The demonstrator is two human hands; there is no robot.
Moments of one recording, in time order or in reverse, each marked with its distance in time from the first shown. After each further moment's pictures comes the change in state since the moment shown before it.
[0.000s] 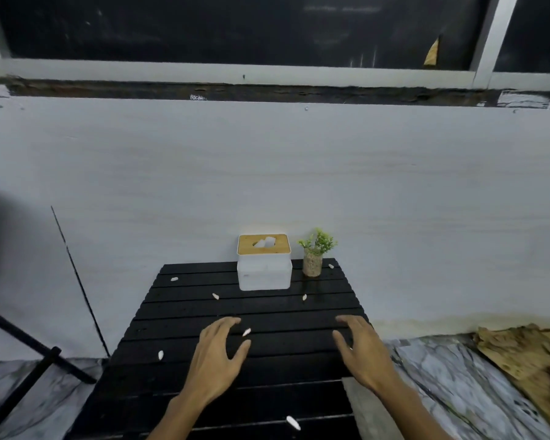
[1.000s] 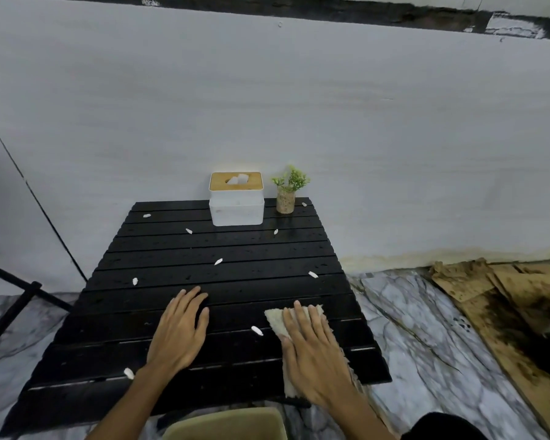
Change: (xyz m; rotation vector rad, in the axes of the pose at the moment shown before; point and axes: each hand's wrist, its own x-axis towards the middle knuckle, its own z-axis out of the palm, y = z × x) left_hand -0.080 -0.014 0.019 0.329 -0.129 -0.042; right_hand -0.147 -0.022 0.028 -0.290 -0.290 -0.071
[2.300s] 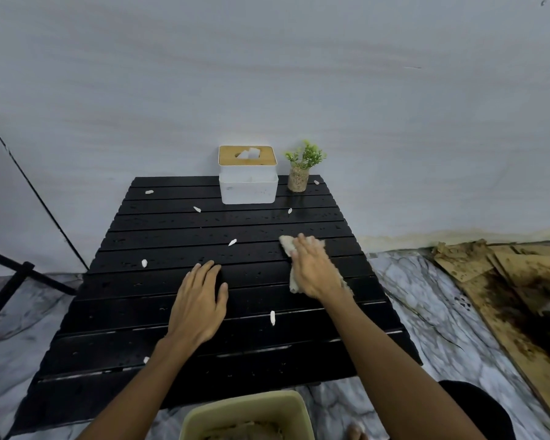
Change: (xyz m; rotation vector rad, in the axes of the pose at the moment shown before) left_hand 0.026 -0.014 0.003 -0.031 -0.025 0.036; right_hand 0.149 -0.004 -0.008 0.138 -0.007 0.108
